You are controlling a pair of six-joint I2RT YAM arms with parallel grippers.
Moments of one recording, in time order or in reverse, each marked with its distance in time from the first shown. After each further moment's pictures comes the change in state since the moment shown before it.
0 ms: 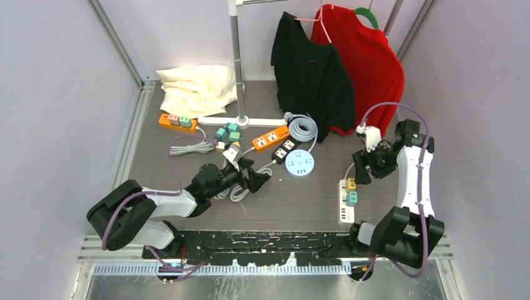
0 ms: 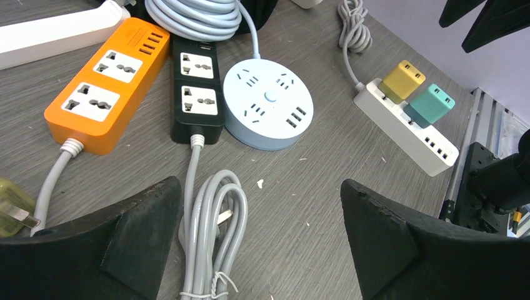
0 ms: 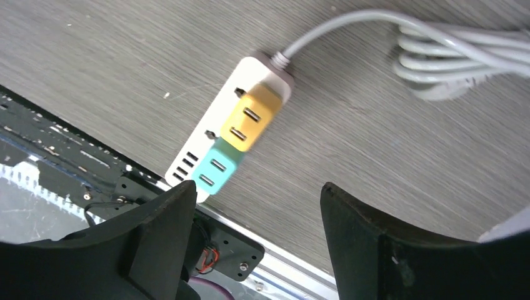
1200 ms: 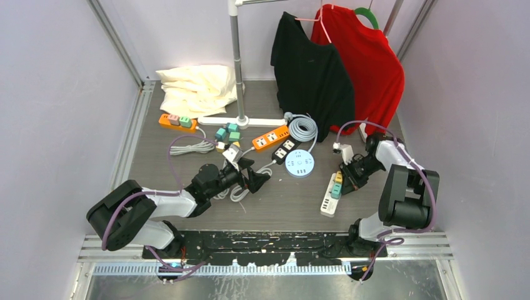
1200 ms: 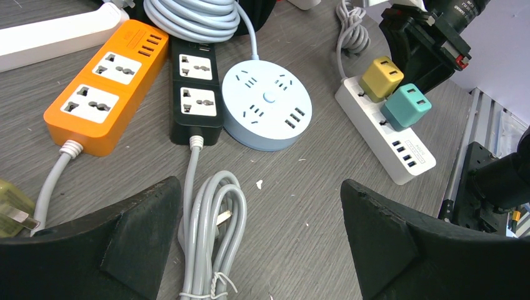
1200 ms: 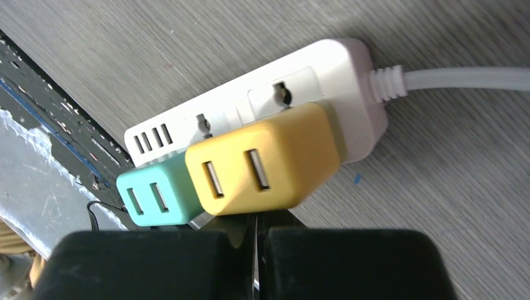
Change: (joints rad) left arm 0.000 -0.003 -0.005 0.007 0.003 0.002; right arm 0.112 0.270 -0.213 0.194 -0.086 -0.049
